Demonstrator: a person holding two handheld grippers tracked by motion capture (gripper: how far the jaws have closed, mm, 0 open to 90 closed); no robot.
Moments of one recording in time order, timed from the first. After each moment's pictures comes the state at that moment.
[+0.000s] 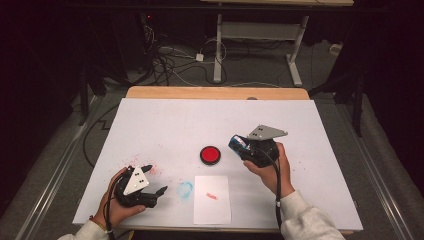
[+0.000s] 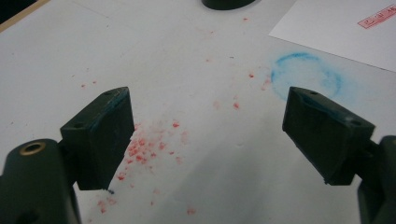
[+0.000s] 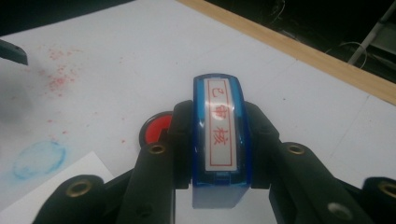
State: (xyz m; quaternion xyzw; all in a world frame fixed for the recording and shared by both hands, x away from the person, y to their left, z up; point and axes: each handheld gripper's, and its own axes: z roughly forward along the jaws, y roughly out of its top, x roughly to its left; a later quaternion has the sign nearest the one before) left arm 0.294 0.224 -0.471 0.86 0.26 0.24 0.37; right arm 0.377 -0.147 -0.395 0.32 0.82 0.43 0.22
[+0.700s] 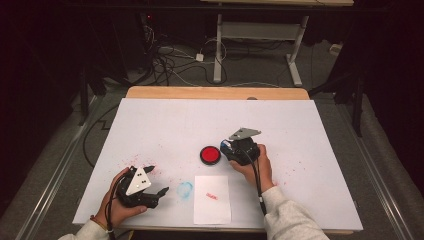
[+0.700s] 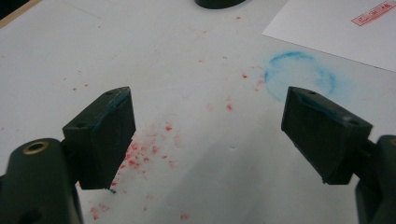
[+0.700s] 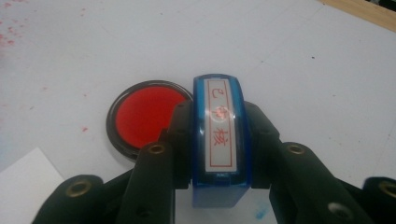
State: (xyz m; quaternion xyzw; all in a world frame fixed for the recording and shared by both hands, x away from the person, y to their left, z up) left arm 0.294 0.221 -0.471 0.86 0.26 0.23 0.36; right arm 0.411 -0.114 -0.446 0.36 0.83 0.37 0.20
